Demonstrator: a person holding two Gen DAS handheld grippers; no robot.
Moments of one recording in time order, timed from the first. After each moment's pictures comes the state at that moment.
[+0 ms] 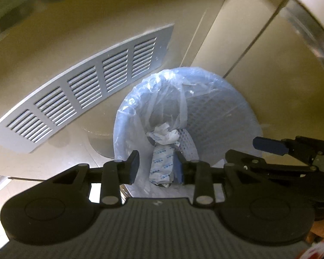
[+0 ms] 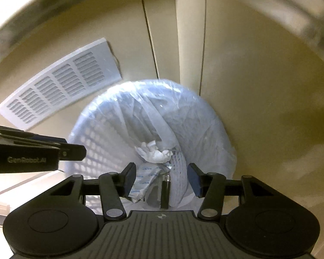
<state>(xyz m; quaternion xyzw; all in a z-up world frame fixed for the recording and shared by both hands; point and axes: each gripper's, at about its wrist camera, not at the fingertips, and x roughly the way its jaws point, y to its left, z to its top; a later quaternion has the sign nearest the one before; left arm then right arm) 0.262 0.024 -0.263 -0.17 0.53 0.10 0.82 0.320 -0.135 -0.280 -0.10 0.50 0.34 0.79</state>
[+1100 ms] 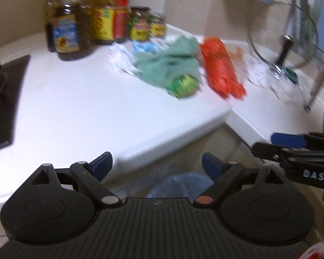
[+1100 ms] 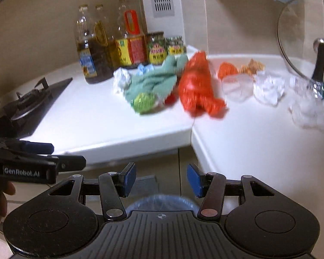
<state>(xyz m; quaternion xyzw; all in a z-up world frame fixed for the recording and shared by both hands) 0.219 0.026 -0.063 -0.14 0.34 0.22 0.90 0.330 -0.152 -0.074 -0.07 0.32 0.45 0.83</state>
